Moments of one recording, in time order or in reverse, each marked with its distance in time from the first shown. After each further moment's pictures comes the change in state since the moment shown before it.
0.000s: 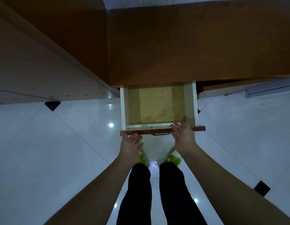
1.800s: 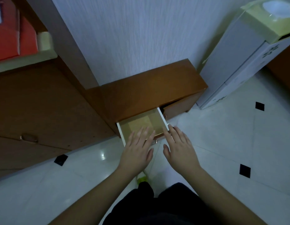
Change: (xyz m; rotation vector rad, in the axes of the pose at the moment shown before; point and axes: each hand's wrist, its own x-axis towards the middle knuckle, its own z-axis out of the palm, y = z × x) left_hand -0.302 0.017 -0.024 2.167 -0.293 1.935; right_hand -0.346 0.031 -0.098 -1.342 0.446 -1.283
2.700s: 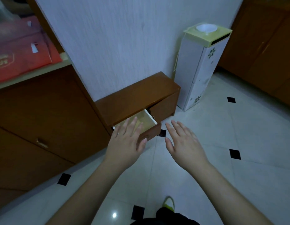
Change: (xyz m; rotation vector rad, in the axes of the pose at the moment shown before) left_hand -0.168 0.087 -0.136 0.208 0.080 0.036; right_hand -0.235 -0.059 -0.105 -0.020 0.160 0.206
